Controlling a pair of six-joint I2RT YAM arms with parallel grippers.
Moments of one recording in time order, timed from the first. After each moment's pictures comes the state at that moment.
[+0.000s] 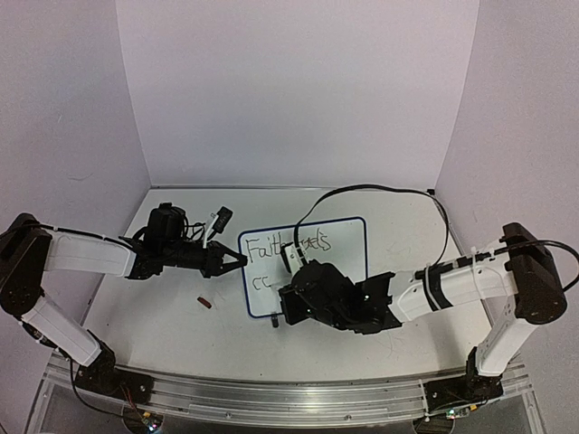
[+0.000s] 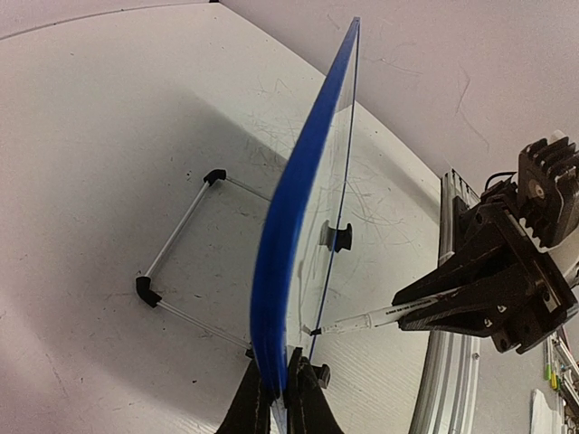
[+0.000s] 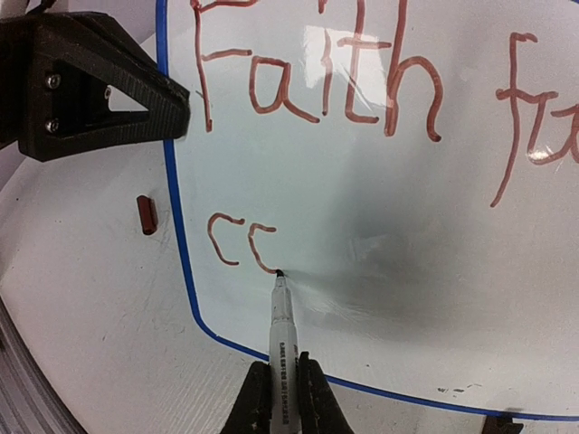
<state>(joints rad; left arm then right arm) -0.57 1.47 0.68 0.31 0.69 -0.20 1.24 1.72 1.01 0.05 0.45 0.53</state>
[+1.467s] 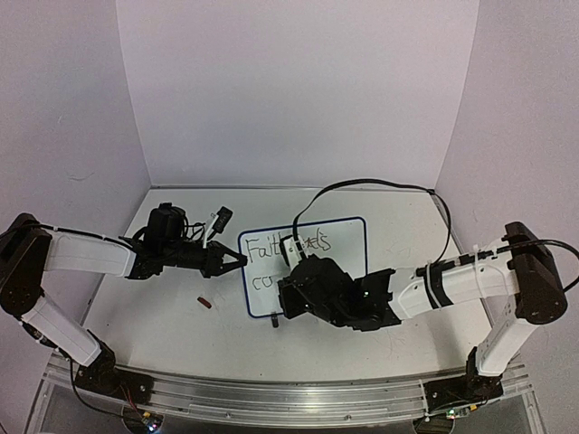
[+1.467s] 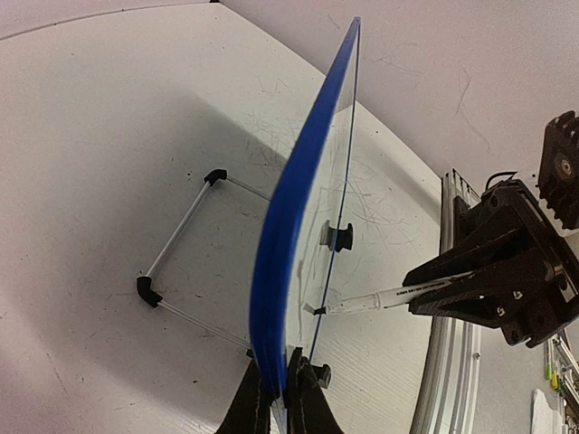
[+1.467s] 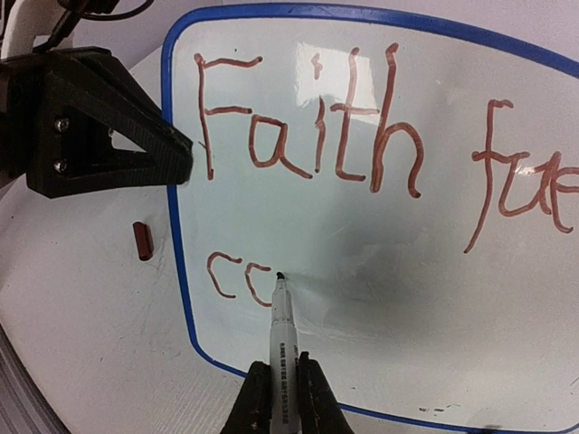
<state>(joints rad) -0.57 1.47 0.68 0.31 0.69 -0.20 1.24 1.72 1.04 0.05 0.51 0.49</state>
